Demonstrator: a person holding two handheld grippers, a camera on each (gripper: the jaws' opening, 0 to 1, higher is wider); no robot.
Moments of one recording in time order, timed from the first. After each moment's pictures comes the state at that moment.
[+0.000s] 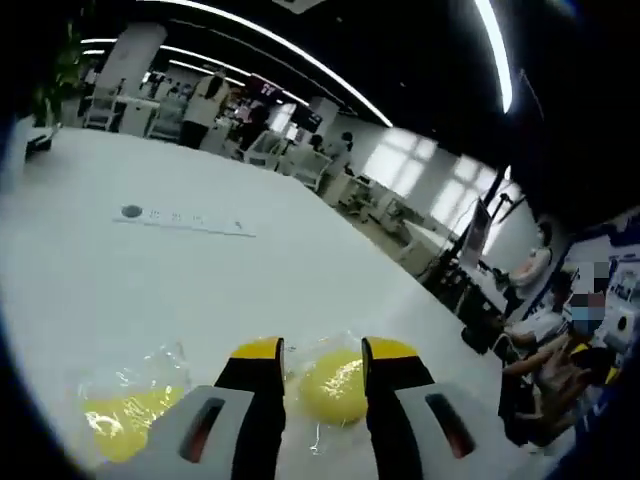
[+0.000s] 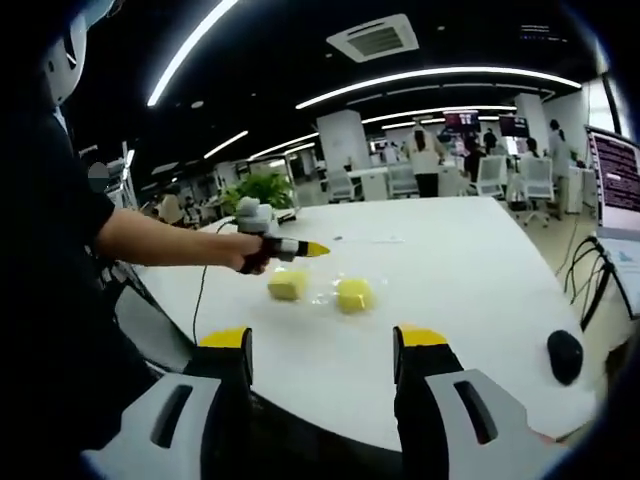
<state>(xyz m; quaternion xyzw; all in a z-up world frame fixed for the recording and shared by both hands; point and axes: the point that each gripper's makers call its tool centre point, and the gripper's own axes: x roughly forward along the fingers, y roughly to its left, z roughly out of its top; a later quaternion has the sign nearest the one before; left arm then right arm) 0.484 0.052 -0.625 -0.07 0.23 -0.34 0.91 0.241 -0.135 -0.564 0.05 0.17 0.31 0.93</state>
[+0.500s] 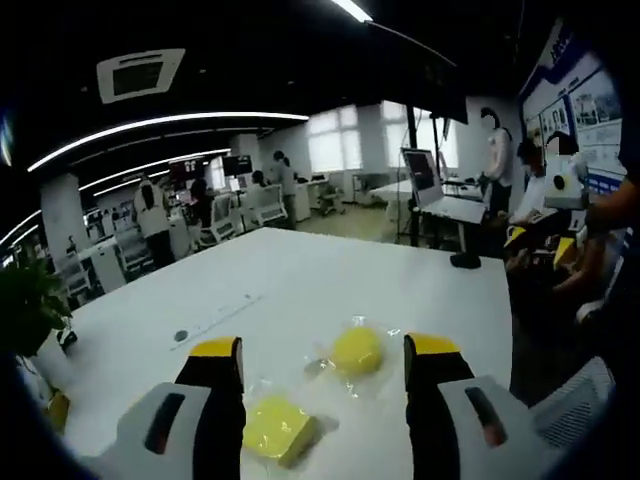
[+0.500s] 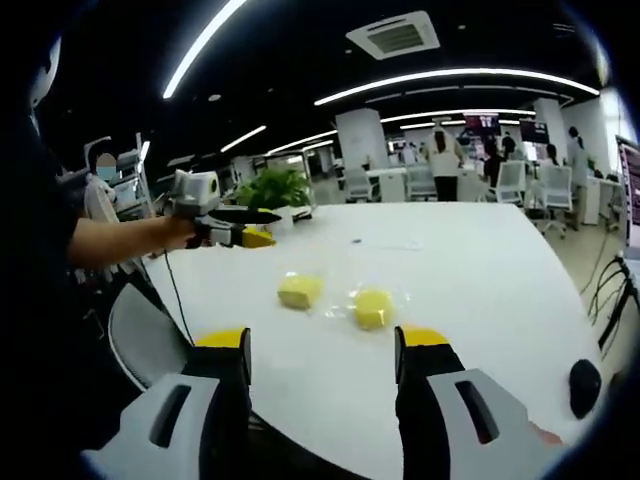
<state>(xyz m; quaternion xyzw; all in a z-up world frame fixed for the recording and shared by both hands) 0.393 0.112 -0.547 0.09 0.13 -0.39 0.91 0.272 -0.100 -0.560 0.03 0.17 0.35 0.92</state>
